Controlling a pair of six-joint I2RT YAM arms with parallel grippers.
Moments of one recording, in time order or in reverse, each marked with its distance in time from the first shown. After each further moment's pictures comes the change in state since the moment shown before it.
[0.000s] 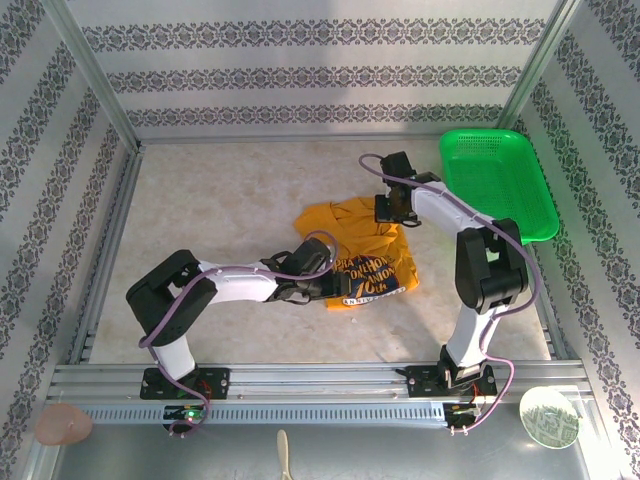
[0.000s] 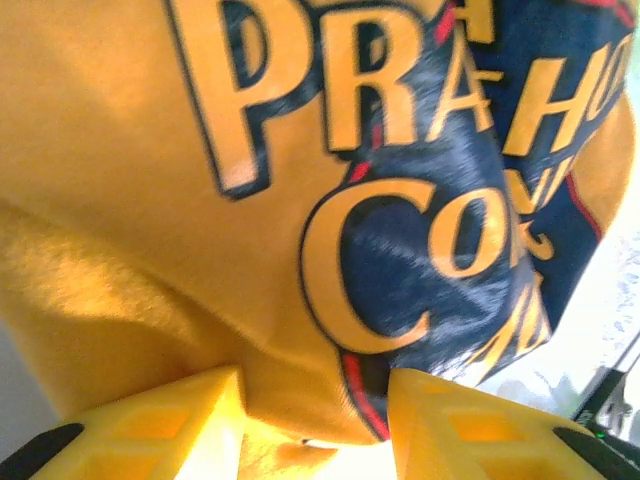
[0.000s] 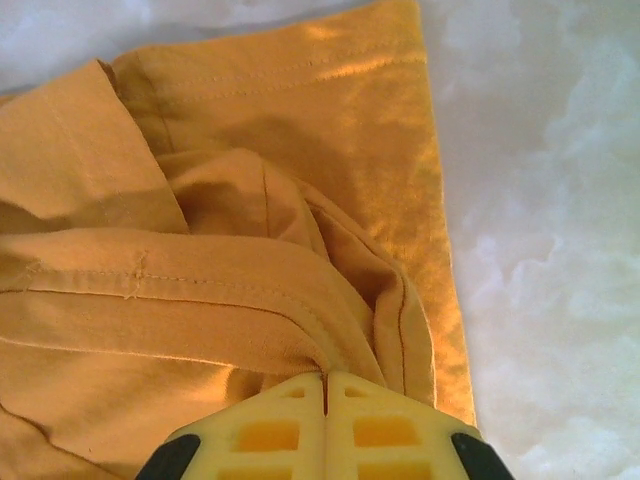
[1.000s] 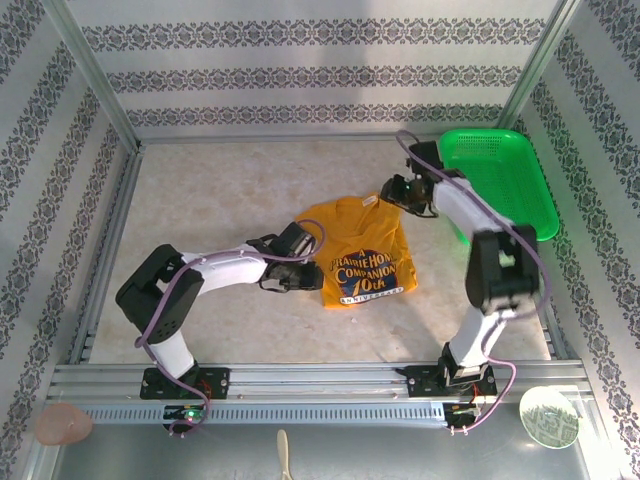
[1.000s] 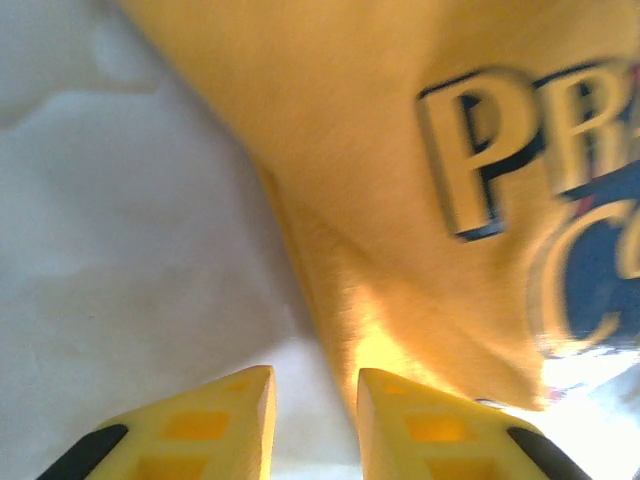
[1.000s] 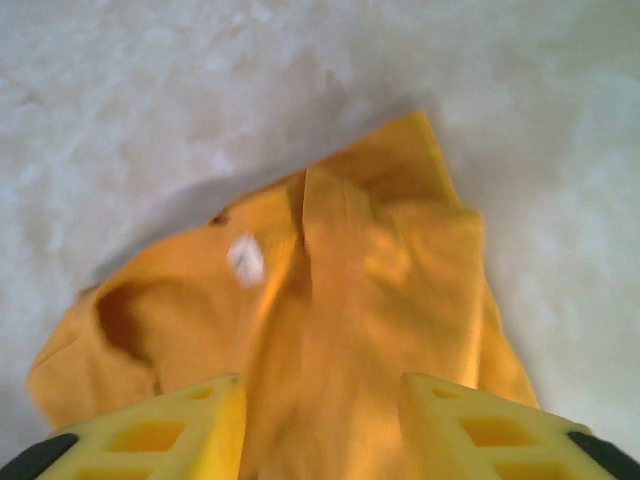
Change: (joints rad) left arm 0.147 -0.046 0.093 -0.341 0.019 0.255; right arm -0.134 -0.134 -0.069 0.133 -0.247 0.247
